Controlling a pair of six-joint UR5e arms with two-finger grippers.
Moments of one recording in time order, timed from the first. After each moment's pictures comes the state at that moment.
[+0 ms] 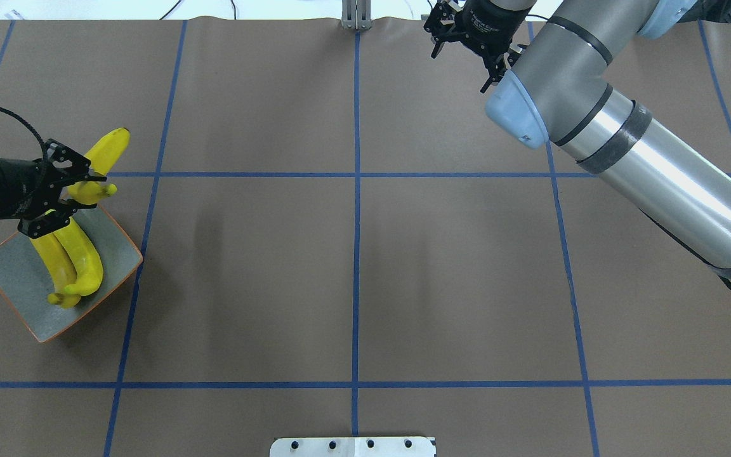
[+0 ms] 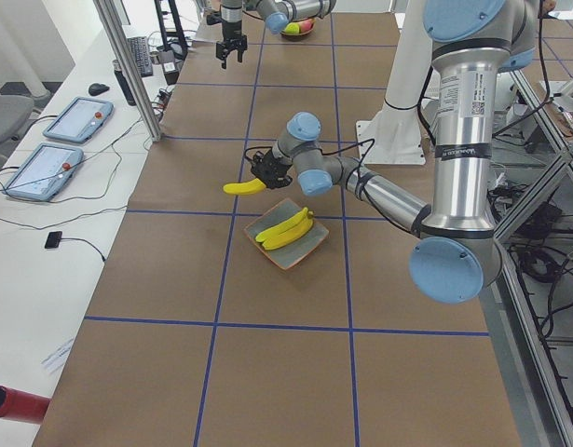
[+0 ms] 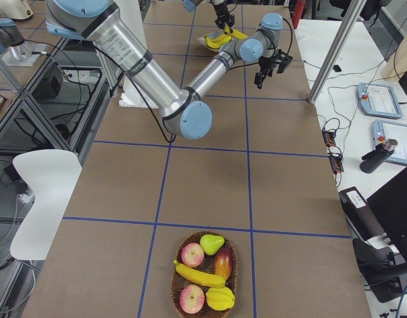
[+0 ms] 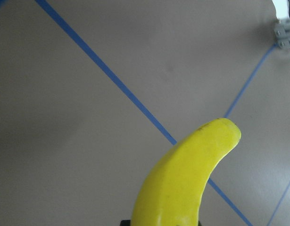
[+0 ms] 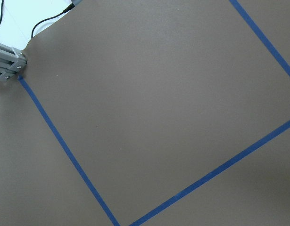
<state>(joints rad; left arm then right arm) -0.80 -1.52 -2.01 -2.22 -1.81 -2.21 0.95 -0.74 1.51 -1.62 2.16 1.53</state>
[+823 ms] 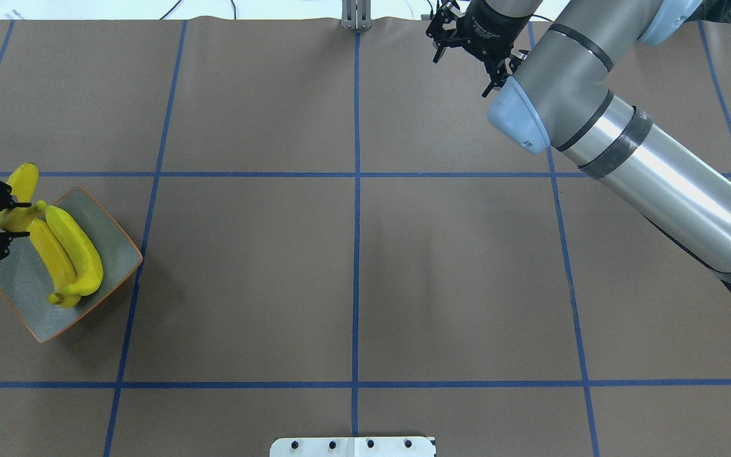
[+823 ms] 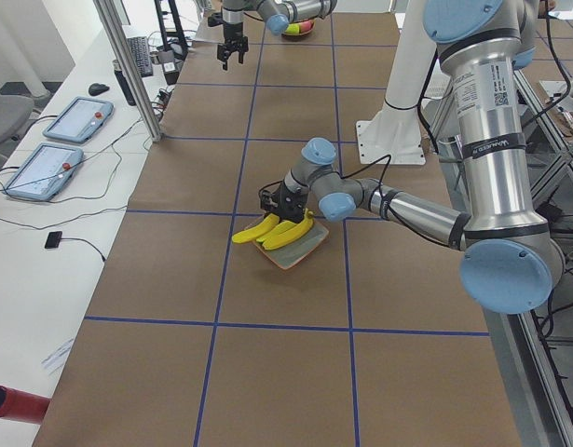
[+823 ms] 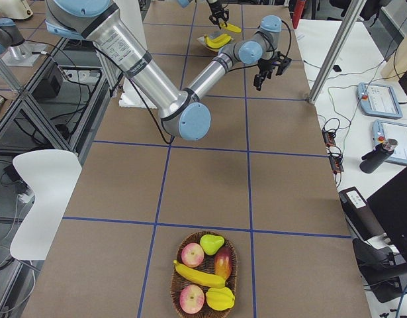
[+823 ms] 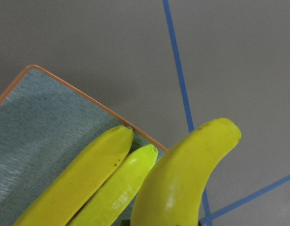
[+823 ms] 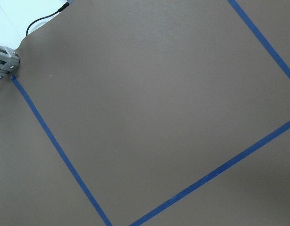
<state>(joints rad) -0.80 -1.33 -2.05 -2.22 -1.73 -2.56 0.94 -0.75 1.52 -1.61 2.15 1.53</state>
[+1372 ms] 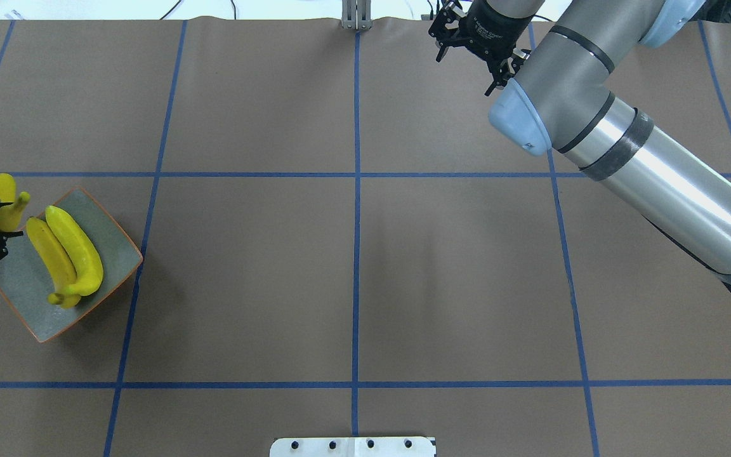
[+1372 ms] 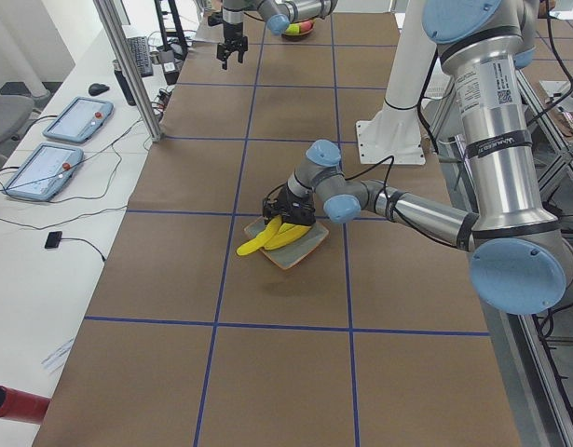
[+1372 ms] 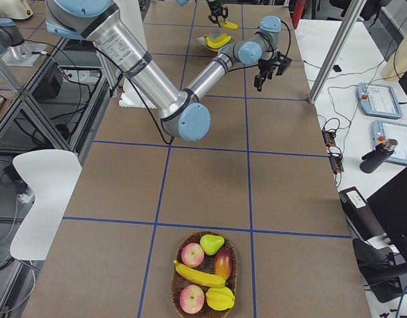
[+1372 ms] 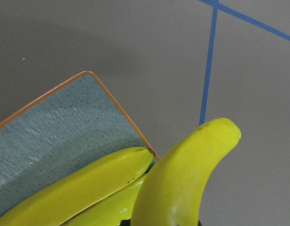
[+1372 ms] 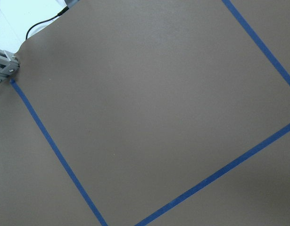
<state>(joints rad) -0.79 -1.30 -2.06 -2.22 -1.72 -2.82 0.94 -0.76 1.52 -1.61 2.13 1.53</state>
